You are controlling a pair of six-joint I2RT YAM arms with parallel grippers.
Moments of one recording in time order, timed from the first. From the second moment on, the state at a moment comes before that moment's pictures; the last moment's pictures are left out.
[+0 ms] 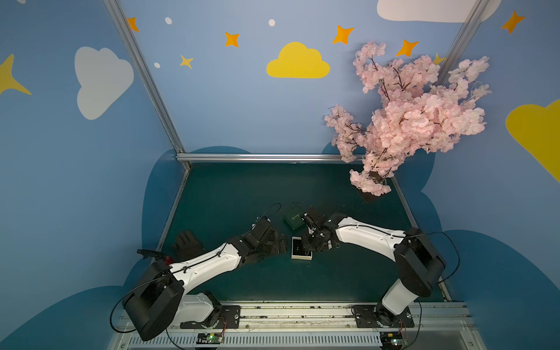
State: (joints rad) left arm -0.73 1.29 0.66 -0.27 0.05 -0.87; right arm 0.85 1.67 1.10 -0.71 -0.12 0.80
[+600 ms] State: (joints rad) left arm -0.73 1.28 0.66 -0.27 0.05 -0.87; right arm 0.87 1.71 1.14 -0.76 -0.04 0.80
